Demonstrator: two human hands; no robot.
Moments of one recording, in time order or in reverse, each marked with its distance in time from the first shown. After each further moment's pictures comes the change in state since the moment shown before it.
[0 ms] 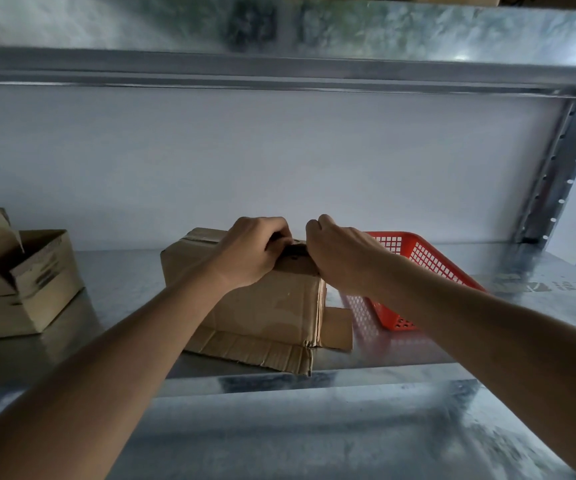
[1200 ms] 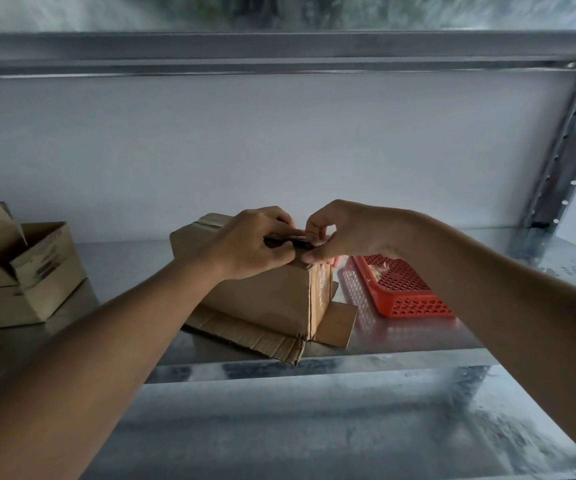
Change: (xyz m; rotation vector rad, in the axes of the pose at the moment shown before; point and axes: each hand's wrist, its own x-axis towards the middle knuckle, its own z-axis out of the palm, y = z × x) left_hand 0.000 0.008 -0.001 -0.041 -0.195 0.026; right_hand 0.000 0.041 -0.020 0.763 -0.320 0.046
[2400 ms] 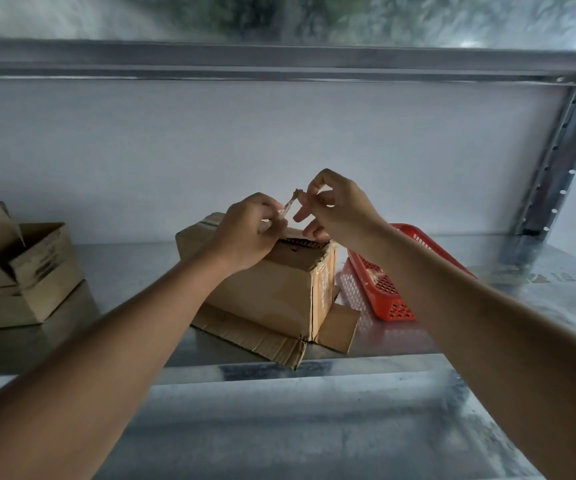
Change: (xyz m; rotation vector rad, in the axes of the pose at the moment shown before) left_hand 0.012 -0.009 0.006 -0.027 0.310 -0.102; right_hand 0.023 -0.007 0.015 0.325 0.545 -0.134
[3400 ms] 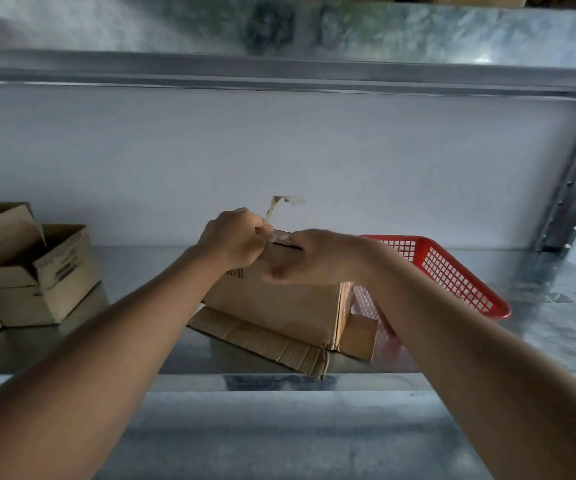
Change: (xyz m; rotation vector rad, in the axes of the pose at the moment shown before) left_hand 0.004 -0.029 -0.026 0.303 -0.146 -0.287; right_hand 0.002 -0.018 0.035 -0.609 -0.548 0.028
